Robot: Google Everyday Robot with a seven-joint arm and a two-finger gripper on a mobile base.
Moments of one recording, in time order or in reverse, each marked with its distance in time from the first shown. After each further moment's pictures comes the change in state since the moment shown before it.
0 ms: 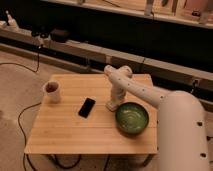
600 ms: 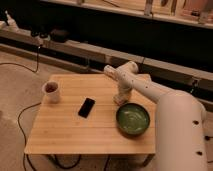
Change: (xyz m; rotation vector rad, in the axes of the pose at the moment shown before) arm 0.056 -0.023 -0.014 0.030 0.101 0.065
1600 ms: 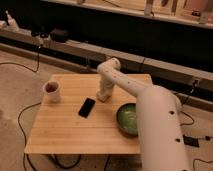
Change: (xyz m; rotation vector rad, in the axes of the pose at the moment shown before) arm -0.091 -0.078 -0.005 0.094 -0.090 -0.245
